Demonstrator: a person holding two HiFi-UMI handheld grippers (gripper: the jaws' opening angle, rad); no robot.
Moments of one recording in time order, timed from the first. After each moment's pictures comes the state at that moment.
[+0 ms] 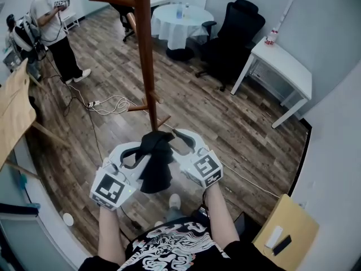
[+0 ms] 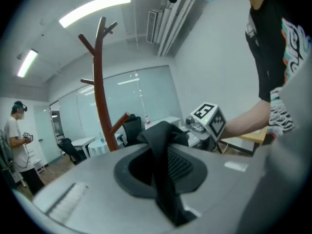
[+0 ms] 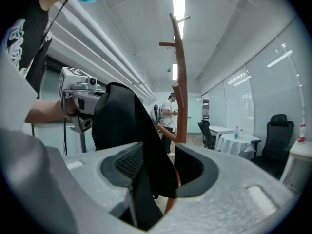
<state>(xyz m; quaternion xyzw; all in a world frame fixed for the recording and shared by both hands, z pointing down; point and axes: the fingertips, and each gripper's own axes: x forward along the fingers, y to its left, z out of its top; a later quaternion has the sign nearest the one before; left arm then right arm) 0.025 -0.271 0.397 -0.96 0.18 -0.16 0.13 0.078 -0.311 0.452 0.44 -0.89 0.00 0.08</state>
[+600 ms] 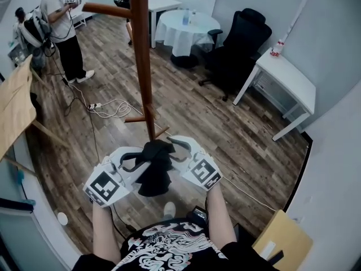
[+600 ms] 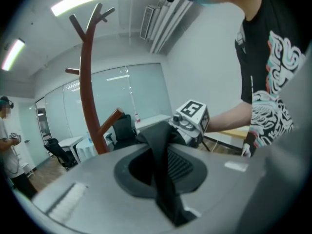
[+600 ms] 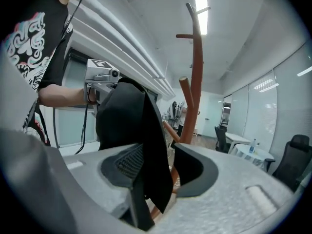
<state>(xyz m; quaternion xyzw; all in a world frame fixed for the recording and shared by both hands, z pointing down) 0.050 -0.295 0.406 -0.97 0.11 -0.18 0.12 0.079 -0.335 0.456 0.33 -0.93 -0.07 0.15</state>
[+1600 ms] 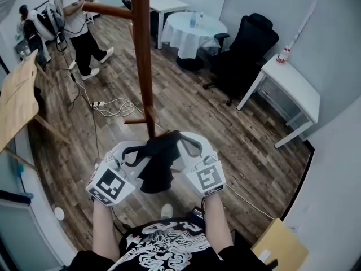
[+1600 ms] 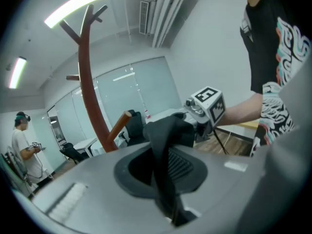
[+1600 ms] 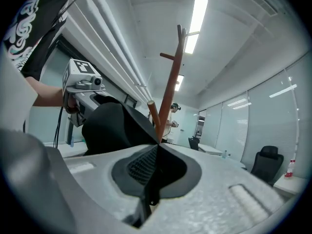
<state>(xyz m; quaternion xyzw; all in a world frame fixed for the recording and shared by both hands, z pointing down) 0.065 -0.321 0.398 -0.95 0.18 -0.22 0.16 0.130 -0.358 0.402 0.47 -0.87 -0.12 0.09</state>
